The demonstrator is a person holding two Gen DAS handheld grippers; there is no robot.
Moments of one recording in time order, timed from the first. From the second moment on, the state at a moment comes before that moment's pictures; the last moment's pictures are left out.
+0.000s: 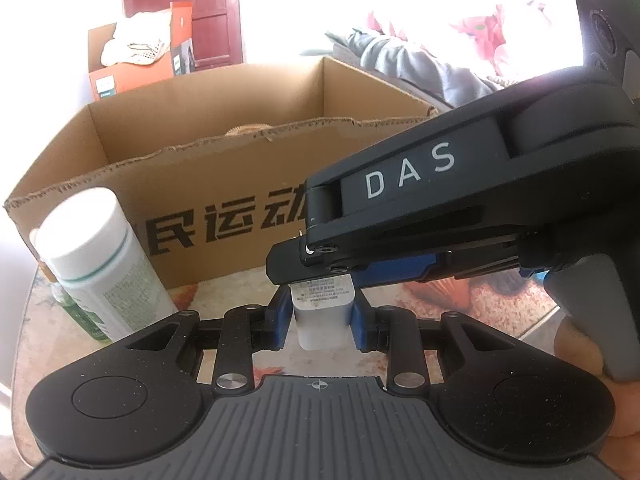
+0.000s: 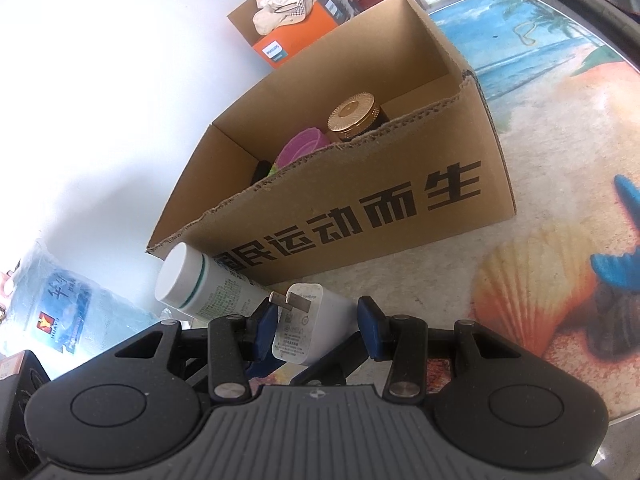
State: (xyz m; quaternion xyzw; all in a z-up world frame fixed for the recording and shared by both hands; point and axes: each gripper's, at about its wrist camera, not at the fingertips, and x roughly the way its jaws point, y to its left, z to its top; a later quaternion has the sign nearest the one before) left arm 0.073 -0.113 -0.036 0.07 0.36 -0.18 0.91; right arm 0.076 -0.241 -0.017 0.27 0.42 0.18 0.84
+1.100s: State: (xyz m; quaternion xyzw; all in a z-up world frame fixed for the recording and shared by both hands) left arm 0.068 -0.081 -0.038 0.02 0.36 -0.21 0.91; right arm 0.030 -0.253 0.039 0.10 0.30 0.11 0.94
